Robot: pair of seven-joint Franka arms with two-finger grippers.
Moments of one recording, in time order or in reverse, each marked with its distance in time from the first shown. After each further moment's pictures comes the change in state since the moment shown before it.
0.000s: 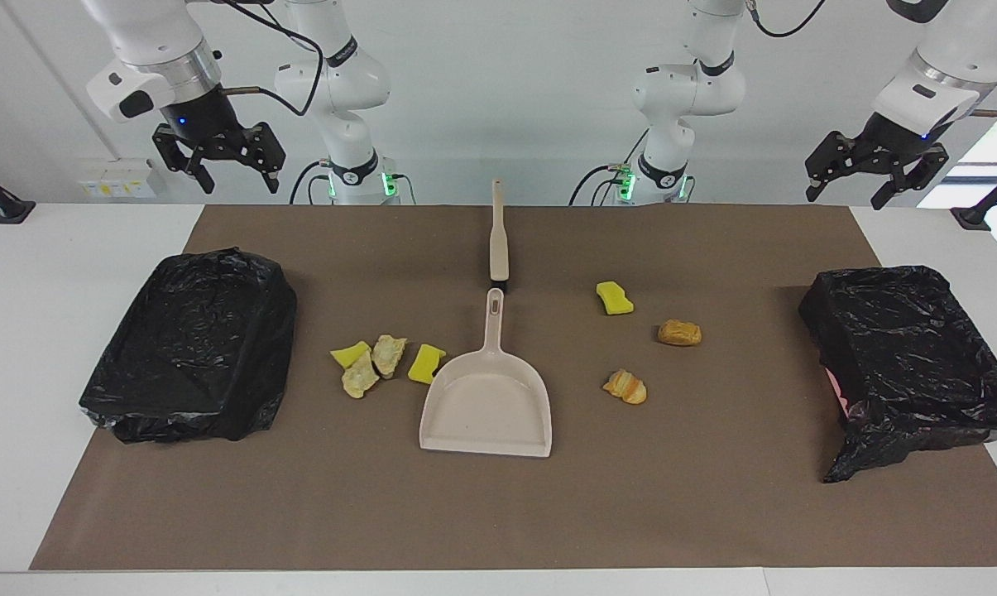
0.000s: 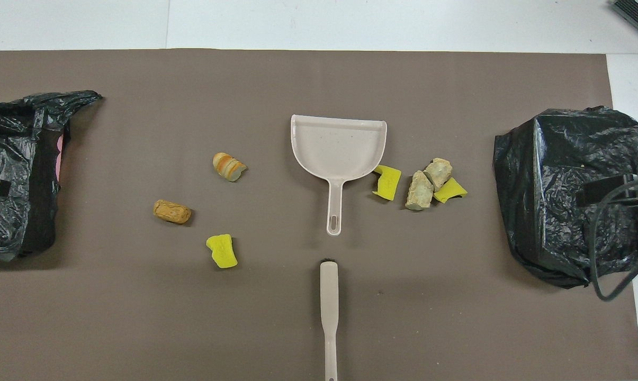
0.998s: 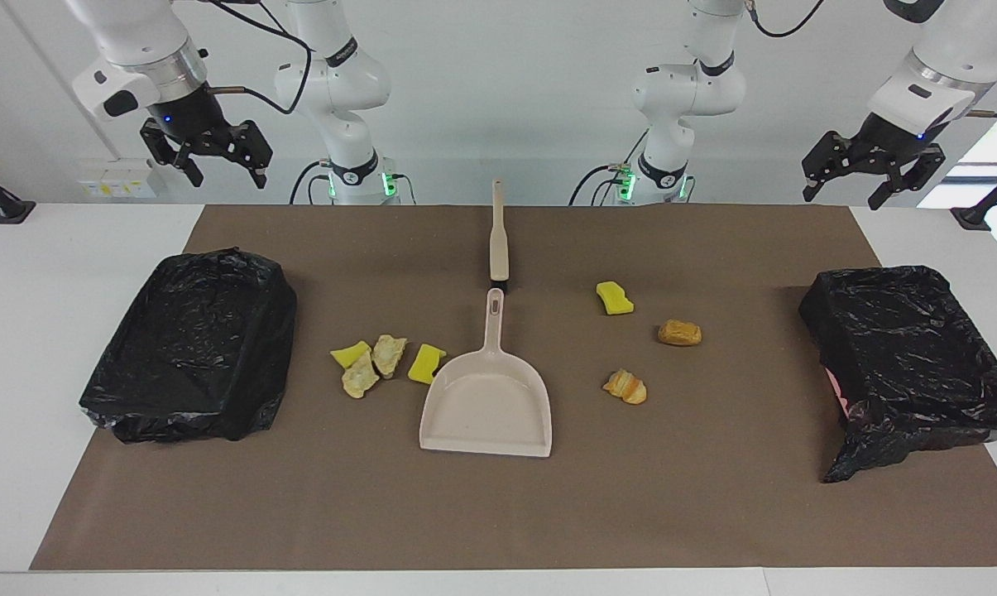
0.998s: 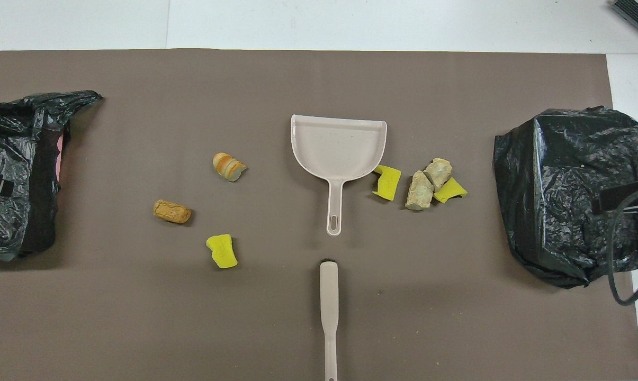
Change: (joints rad) left arm 0.000 0.000 -0.008 0.000 -0.001 0.000 0.000; right arm -0.027 -0.006 -0.004 -0.003 -0.016 -0.044 0.002
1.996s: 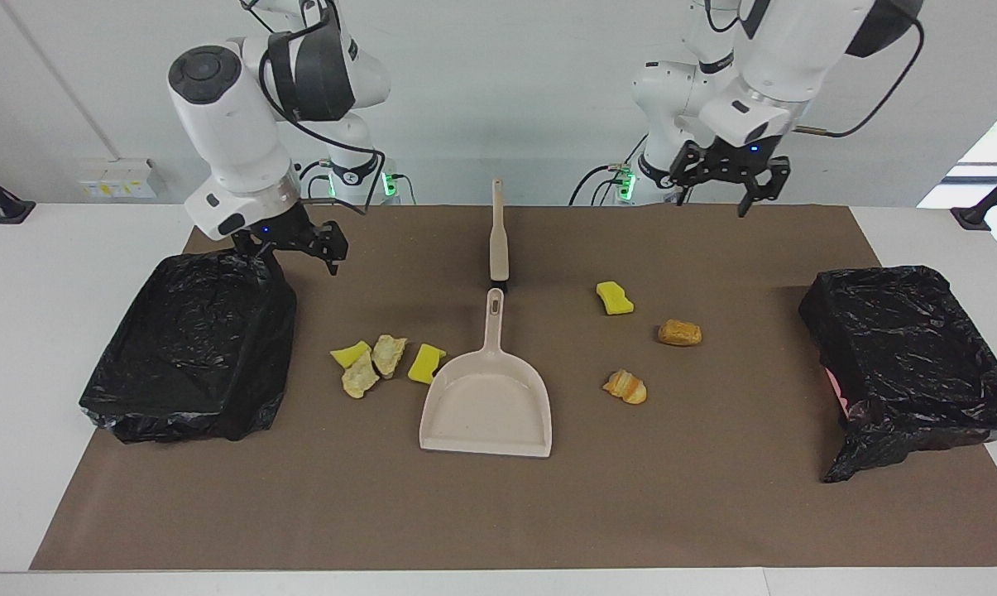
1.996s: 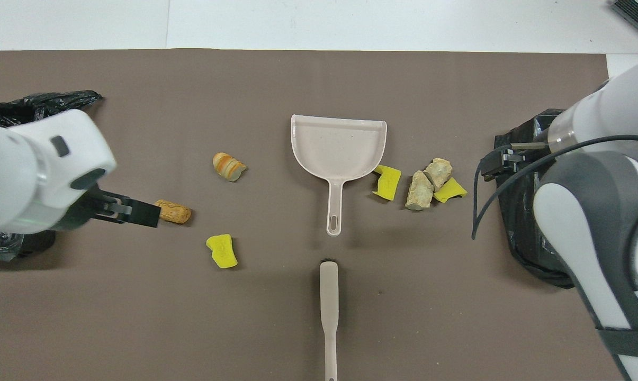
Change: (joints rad) left arm -0.335 -0.122 -0.078 -0.292 -0.010 0.182 -0.368; right arm 0.146 0.221 0.022 -0.071 0.004 0.272 0.172
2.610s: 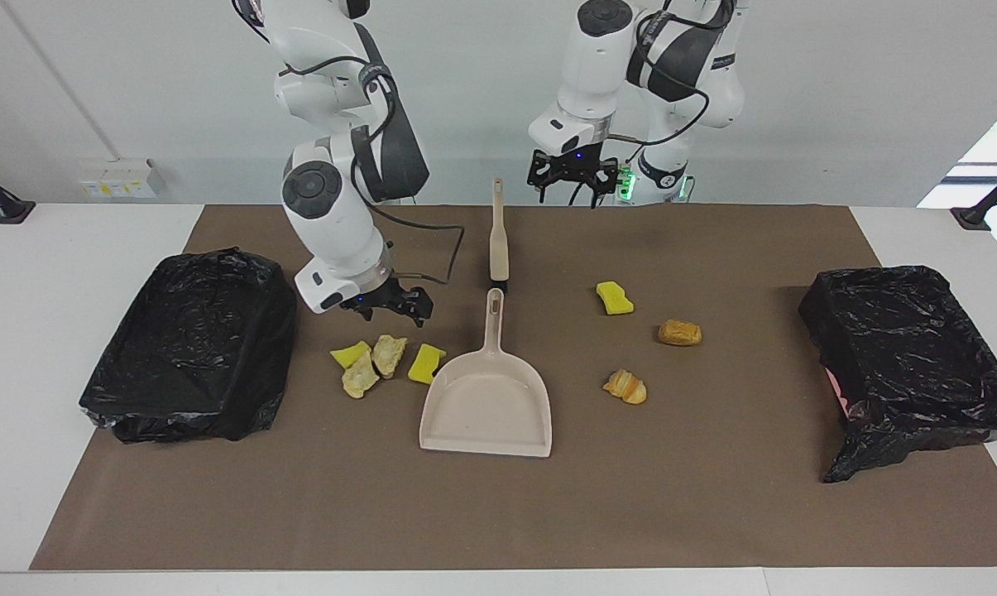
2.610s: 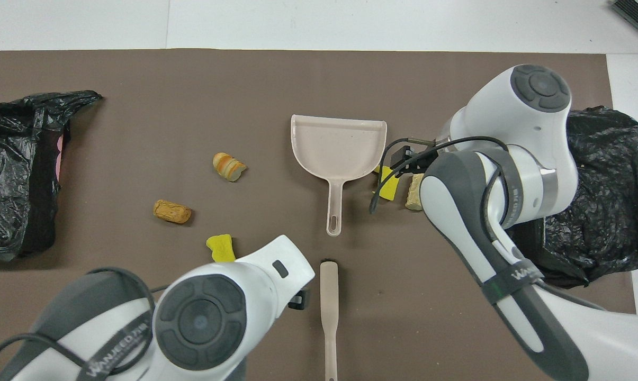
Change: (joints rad) left arm -0.396 -0.048 -0.002 -0.325 0.000 0.274 -0.458; right arm 0.139 0.163 0.006 -0.036 0.185 0.209 0.255
